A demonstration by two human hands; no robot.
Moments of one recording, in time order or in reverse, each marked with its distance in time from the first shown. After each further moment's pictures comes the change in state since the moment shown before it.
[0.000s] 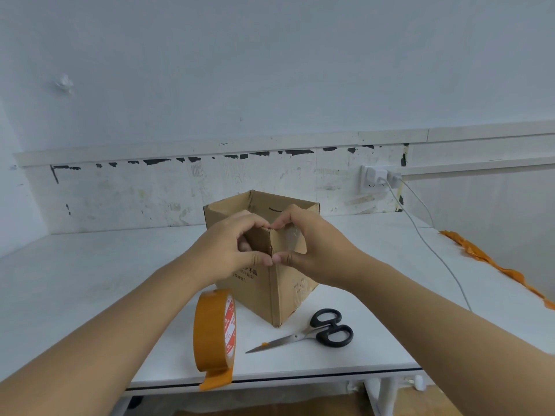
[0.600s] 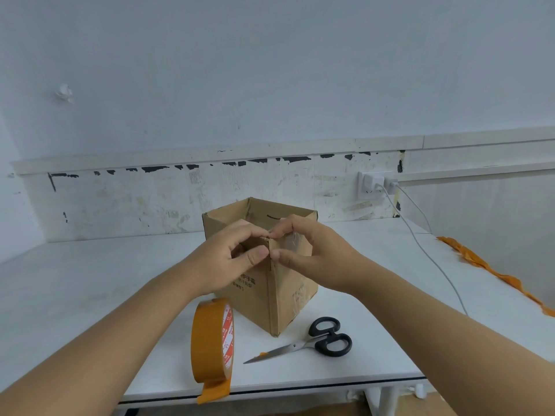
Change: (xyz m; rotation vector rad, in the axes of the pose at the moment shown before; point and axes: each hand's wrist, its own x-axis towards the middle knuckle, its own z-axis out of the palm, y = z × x) left_hand -0.003 -0.001 -0.002 -0.053 -0.045 0.040; right_hand -0.001 -0.002 -0.007 0.158 0.003 0.047
